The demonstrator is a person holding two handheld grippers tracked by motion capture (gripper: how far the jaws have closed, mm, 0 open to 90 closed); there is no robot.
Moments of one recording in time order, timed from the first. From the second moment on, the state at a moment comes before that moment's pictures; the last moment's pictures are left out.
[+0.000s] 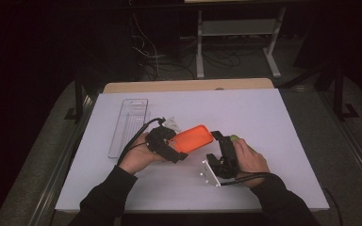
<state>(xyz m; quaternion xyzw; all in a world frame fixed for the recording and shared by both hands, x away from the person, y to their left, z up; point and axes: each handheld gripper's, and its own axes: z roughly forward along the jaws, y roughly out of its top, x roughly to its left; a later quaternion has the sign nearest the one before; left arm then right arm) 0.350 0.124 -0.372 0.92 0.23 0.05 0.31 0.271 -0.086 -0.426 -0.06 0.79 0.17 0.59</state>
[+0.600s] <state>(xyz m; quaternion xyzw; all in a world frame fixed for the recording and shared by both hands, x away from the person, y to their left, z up) 0.351 0.116 -0.372 0.92 0.22 0.04 0.31 0.270 -0.076 -0.435 -0.09 0.77 0.14 0.62</state>
